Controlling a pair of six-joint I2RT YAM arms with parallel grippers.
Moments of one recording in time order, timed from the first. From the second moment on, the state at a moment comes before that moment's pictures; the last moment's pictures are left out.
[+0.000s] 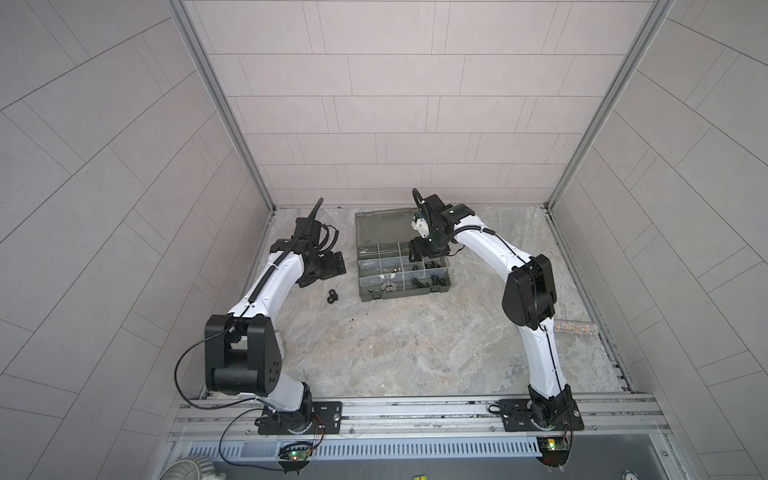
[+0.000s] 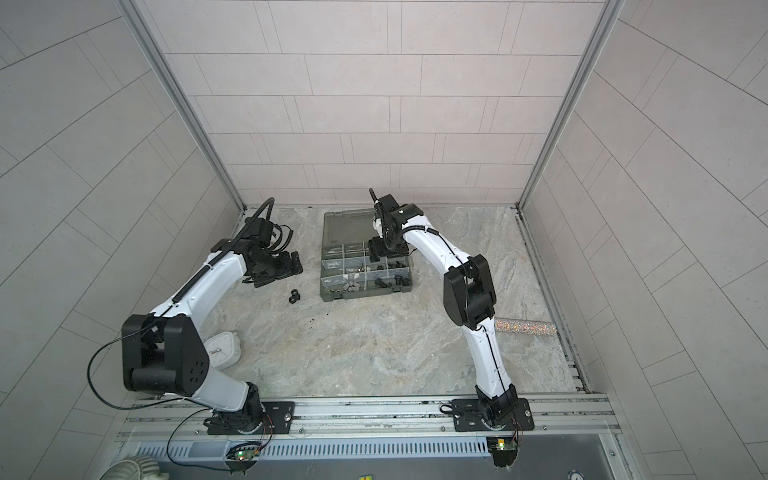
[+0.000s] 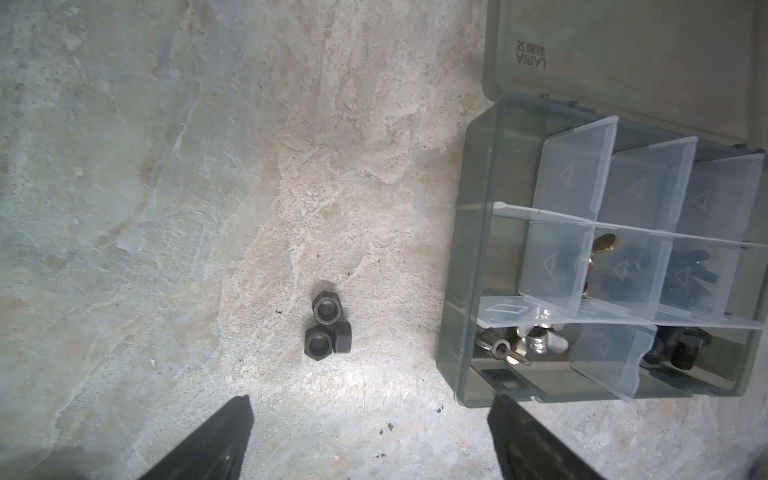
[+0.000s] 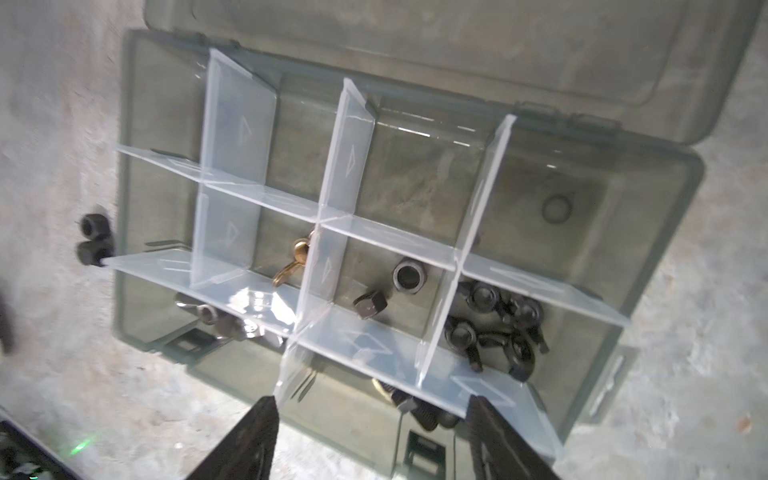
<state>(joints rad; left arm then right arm) -0.05 1.53 1.20 -0.85 0.11 -0.35 0.48 2.15 2.05 -1.09 -0.20 0.20</state>
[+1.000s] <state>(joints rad) -0.05 1.82 1.19 -0.81 0.02 -0.37 0.52 1.71 1.67 -1.10 -0.21 0.15</state>
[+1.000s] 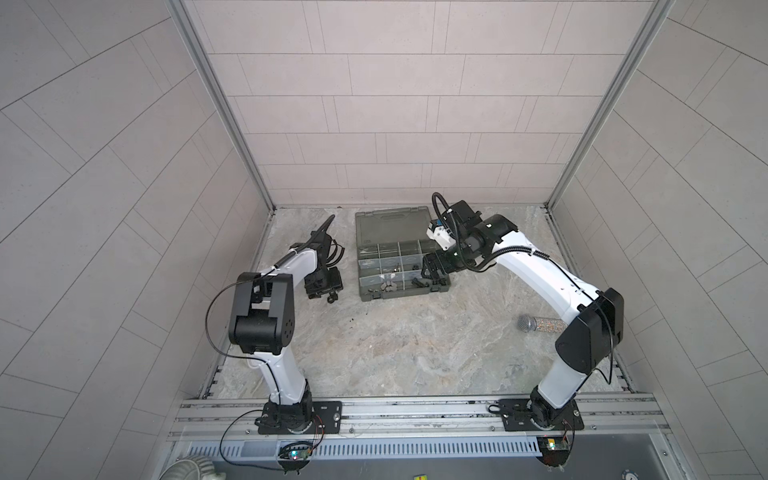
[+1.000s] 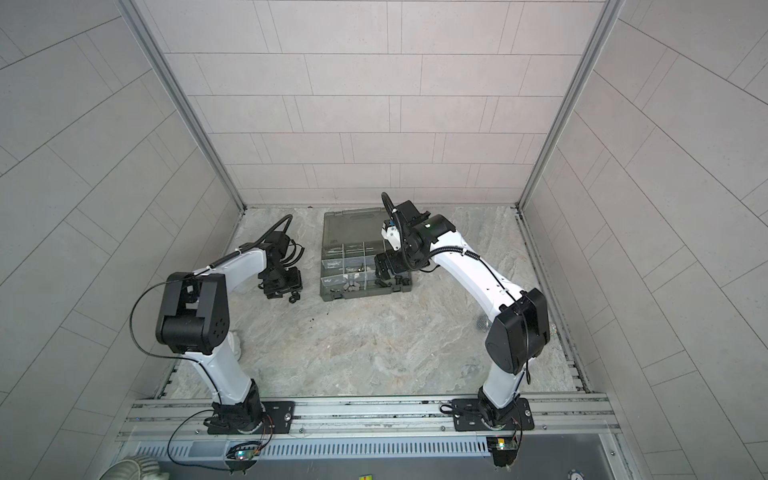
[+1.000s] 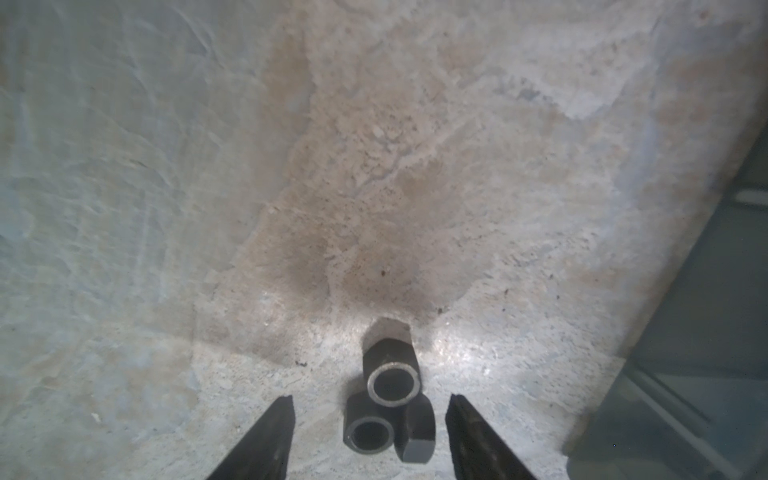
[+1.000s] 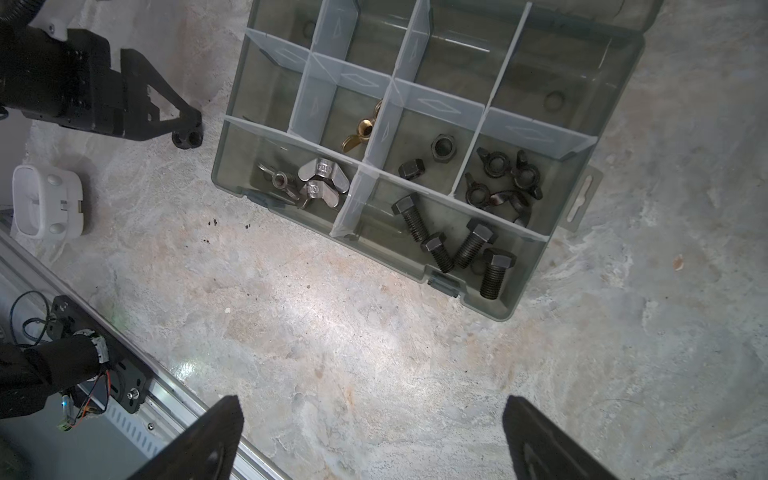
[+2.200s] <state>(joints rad) -0.11 1.91 1.24 -0.81 -0.04 -0.39 0.46 1.71 1.65 -1.12 -0.22 0.12</state>
